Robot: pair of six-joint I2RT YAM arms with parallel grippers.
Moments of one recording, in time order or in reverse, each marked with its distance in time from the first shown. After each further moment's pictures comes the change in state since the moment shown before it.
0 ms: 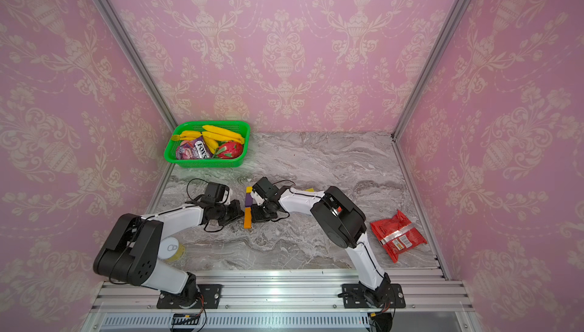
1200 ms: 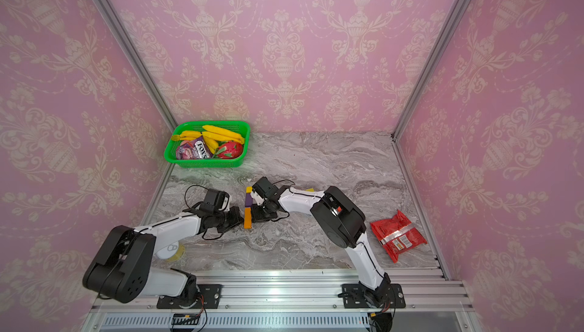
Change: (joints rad) left arm -0.049 -0.106 -0.092 -0.007 -0.023 -0.046; right arm 0.000 0.005 0.012 -0.016 0.001 0.000
